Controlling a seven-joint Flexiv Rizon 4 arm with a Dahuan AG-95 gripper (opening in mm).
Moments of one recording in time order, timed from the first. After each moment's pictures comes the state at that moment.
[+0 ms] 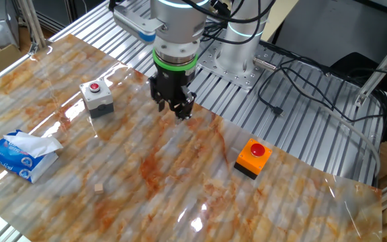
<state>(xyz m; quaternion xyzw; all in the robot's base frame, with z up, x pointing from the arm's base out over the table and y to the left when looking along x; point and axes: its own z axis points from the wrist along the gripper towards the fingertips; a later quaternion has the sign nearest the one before) 0.500 0.001 0.165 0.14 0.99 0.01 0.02</state>
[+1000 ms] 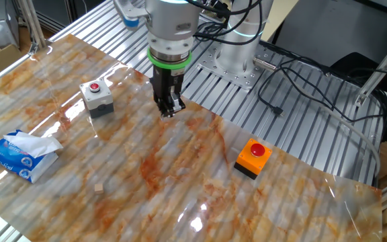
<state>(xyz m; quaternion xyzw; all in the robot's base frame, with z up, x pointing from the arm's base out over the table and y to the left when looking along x) 0.510 -0.011 0.161 0.28 0.96 0.03 0.03</state>
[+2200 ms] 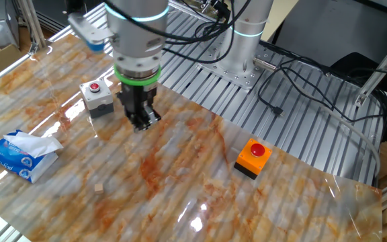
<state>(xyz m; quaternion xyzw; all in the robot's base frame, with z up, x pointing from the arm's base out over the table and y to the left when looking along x) 0.578 -0.045 0.157 0.16 0.99 0.01 0.03</state>
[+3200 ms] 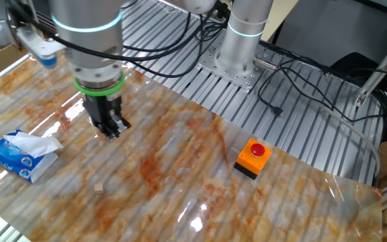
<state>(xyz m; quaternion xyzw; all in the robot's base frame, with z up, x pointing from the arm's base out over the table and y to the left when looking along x) 0.634 -0.091 0.155 0.10 0.99 0.01 0.01</state>
